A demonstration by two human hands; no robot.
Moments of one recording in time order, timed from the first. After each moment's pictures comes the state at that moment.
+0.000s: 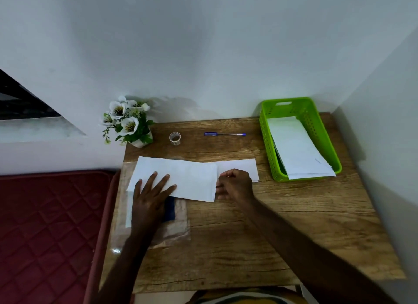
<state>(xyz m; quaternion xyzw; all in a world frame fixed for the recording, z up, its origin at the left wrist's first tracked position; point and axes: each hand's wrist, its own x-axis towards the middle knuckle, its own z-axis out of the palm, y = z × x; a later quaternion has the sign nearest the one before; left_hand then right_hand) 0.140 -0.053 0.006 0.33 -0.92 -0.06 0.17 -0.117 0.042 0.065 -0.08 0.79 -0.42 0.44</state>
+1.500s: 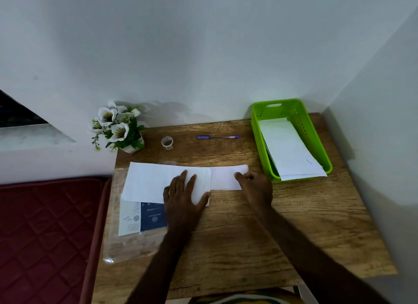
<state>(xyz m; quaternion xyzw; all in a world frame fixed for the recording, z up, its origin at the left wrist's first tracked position) 0.026 -0.008 -0.004 0.50 -0.85 -0.14 0.08 -0.163 0.074 0.037 -0.11 0.89 -0.37 0.25</state>
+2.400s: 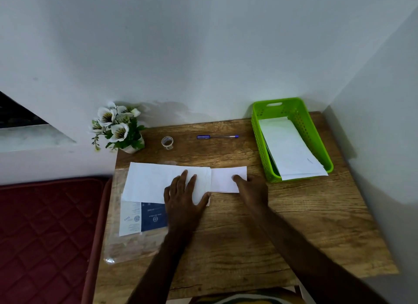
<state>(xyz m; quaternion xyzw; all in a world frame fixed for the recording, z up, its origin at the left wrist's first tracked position) 0.027 -0.006 -0.002 0.50 -0.85 -0.14 0.08 -0.154 0.069 0.036 -0.08 0.88 -0.37 0.29</state>
